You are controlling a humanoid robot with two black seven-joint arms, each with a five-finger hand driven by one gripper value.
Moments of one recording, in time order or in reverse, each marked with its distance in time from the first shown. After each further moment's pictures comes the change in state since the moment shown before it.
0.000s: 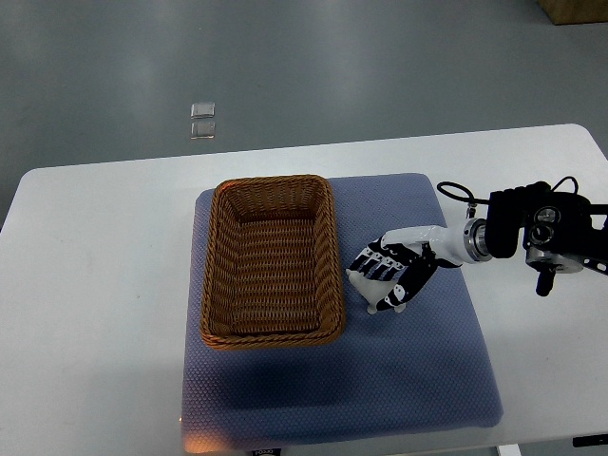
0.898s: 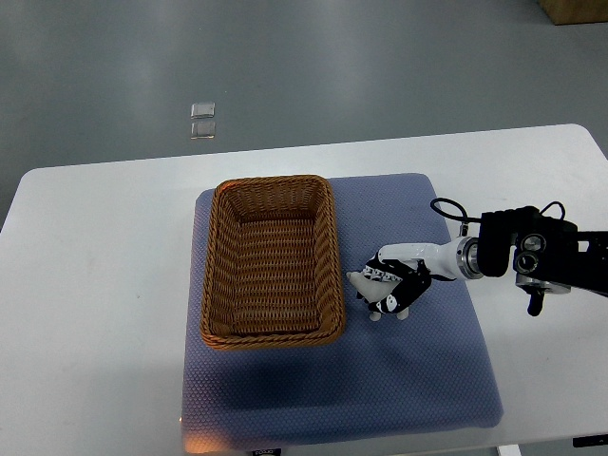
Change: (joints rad) left arm 0.001 0.000 0.000 0.000 0.000 0.000 0.000; right arm -0.070 0.043 0.005 -0.034 -0.134 -0.040 0.039
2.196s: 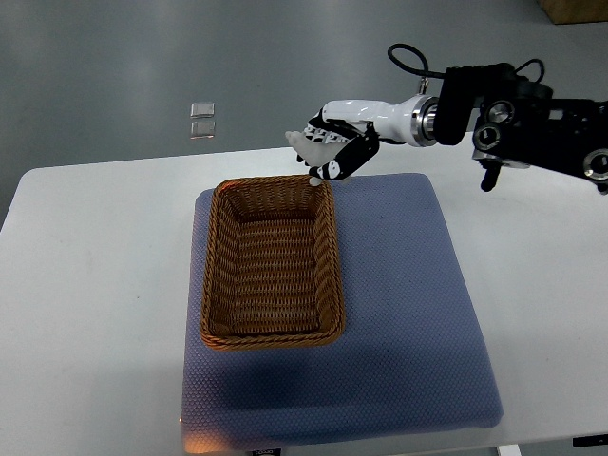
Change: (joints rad) left arm 0.000 0.000 0.005 -0.029 0.002 0.000 0.000; right arm 0.402 0.203 -0.020 -0.192 0.054 -0.055 0.047
